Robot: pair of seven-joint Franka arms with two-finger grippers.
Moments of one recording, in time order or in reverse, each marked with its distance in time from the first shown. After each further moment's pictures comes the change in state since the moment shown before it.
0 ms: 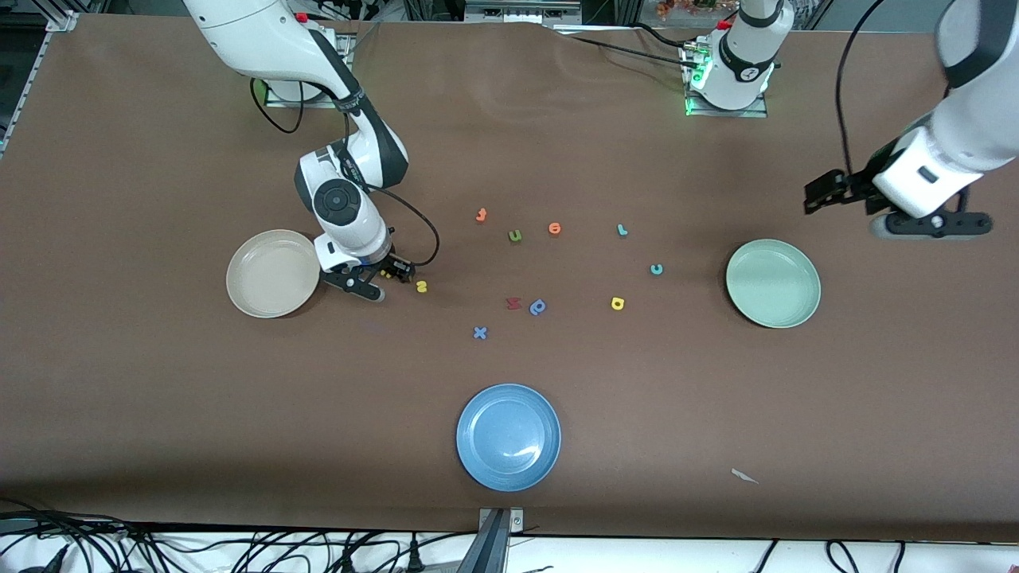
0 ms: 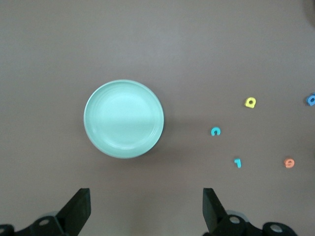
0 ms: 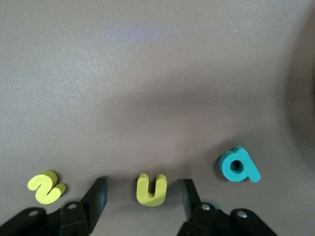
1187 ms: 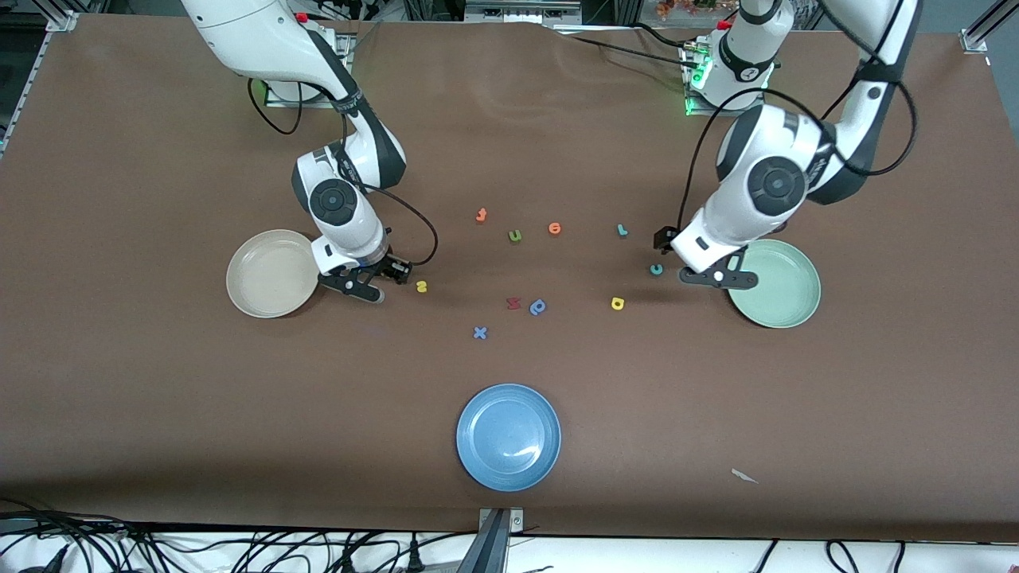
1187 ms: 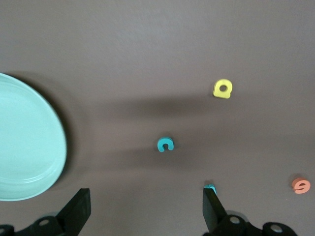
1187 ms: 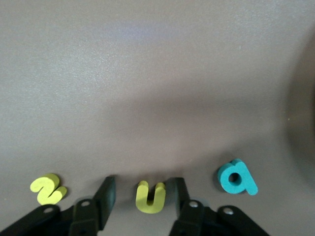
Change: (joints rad) left arm -0.226 0.283 -0.062 -0.182 0.000 0.362 -0.184; right arm -0.001 -0.002 -0.008 0.000 0.000 0.013 -0.058
